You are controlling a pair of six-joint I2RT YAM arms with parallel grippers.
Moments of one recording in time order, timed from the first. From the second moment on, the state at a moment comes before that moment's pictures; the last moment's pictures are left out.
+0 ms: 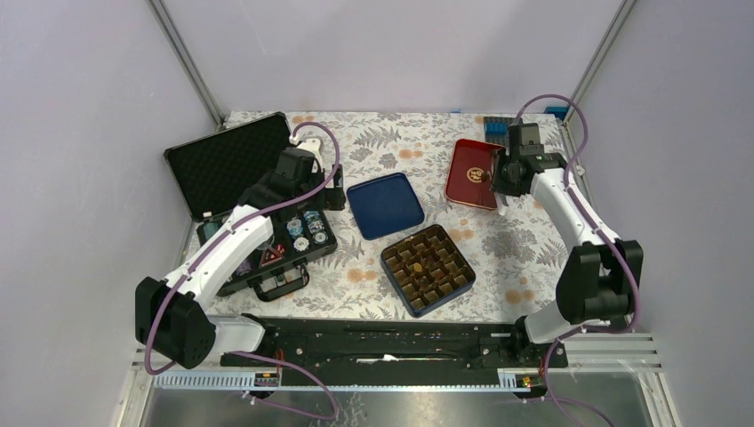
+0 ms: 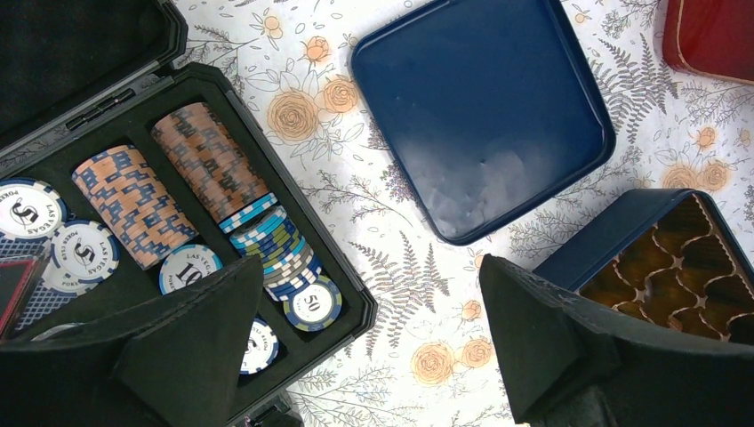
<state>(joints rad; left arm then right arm) -0.43 1.29 1.09 -0.53 -0.08 -0.33 0.11 1.50 1.26 -0.69 0.09 0.32</state>
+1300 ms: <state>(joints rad) -0.43 1.28 1.09 -0.53 -0.08 -0.33 0.12 1.70 1.31 -0.66 0.09 0.32</state>
